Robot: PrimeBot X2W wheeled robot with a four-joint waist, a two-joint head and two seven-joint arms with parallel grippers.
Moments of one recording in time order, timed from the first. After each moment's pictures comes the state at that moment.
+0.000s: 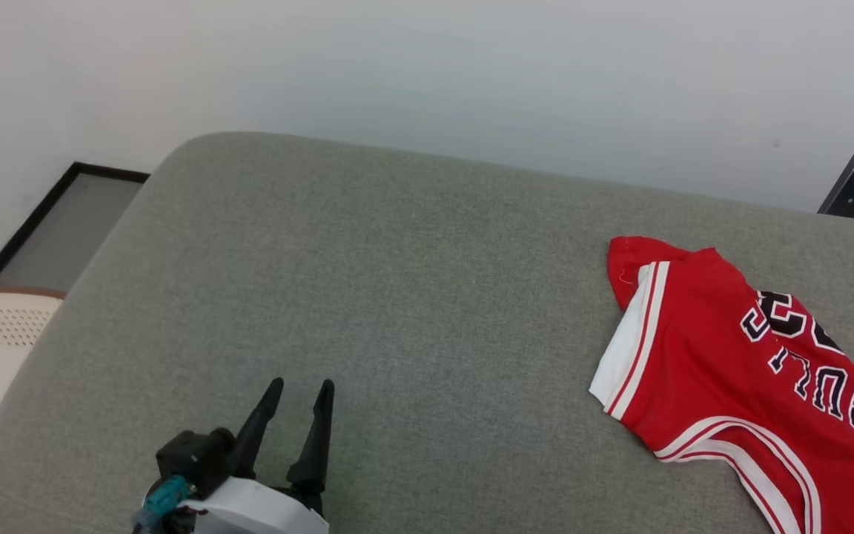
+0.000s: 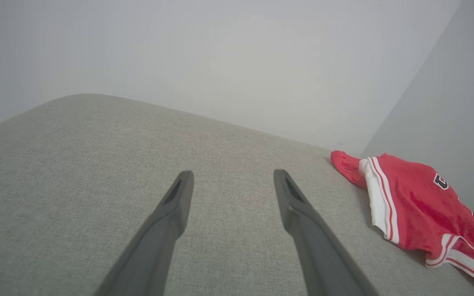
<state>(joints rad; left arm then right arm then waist) -0.11 0.16 -0.21 0.29 -0.45 -0.13 -0.26 -0.15 -0.45 -0.25 0.50 0.18 0.13 0.81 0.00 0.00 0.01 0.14</state>
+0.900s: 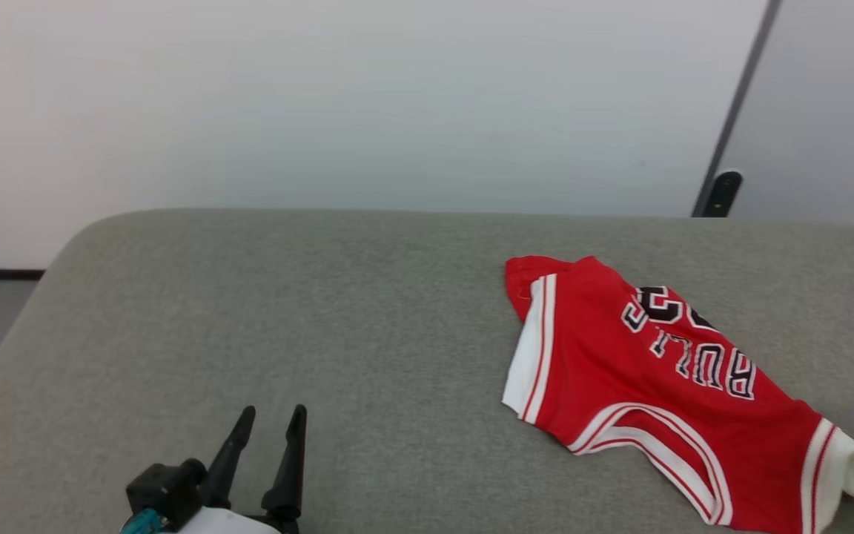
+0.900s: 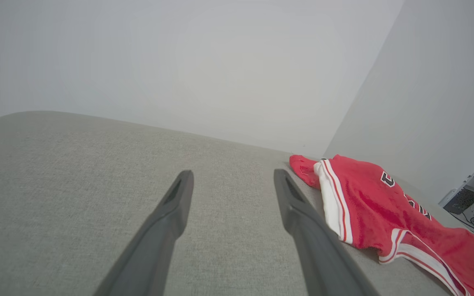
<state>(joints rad) -0.02 0.17 -0.15 0.26 -0.45 -0.13 -0.26 -0.13 -0.49 -0.06 0.21 0.19 0.13 0.52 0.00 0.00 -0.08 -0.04</state>
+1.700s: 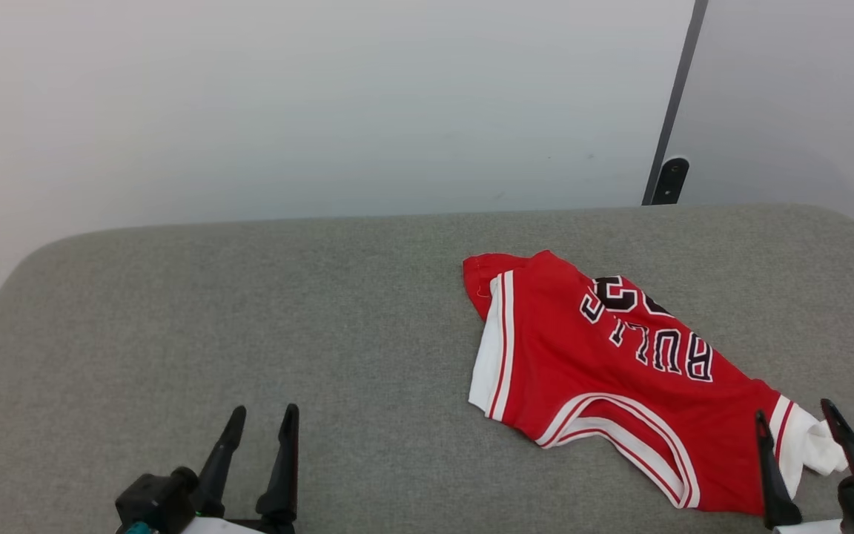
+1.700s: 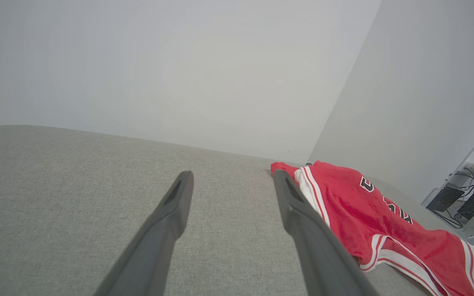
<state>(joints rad) 0.02 0.13 -0.09 0.18 -0.40 -0.13 -0.26 0.10 -0.10 -0.13 0.05 -0.15 0.13 -0.26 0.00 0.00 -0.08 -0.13</state>
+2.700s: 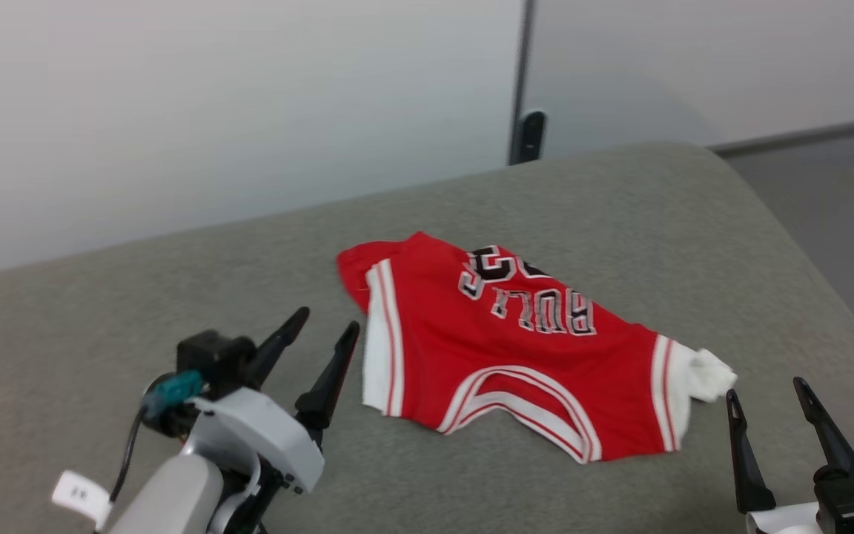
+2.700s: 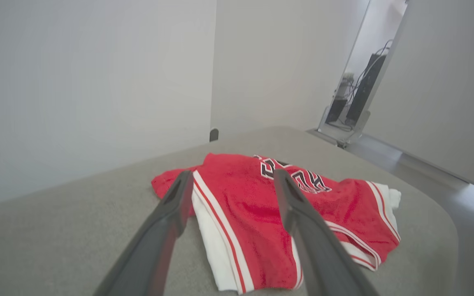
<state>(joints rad) -0.32 0.35 -0.41 0.26 -0.56 -0.13 -0.13 0.09 -0.05 -0.08 -0.02 -0.17 0.13 -0.26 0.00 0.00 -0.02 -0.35</state>
